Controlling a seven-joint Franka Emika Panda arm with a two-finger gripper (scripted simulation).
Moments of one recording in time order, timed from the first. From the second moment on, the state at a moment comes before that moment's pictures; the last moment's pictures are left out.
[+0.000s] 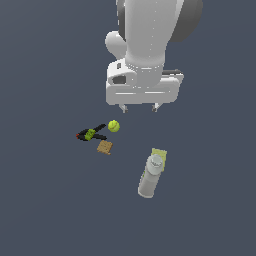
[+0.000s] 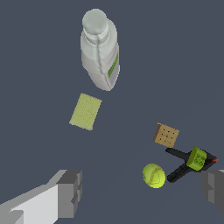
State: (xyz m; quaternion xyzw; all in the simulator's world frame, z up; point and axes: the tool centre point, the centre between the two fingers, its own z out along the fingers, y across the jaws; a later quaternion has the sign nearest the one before) arm -0.005 0.038 0.316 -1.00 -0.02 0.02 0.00
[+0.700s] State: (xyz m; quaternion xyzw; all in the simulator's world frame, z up) arm -0.002 0.035 0.308 -1.00 -0.04 0.02 0.00
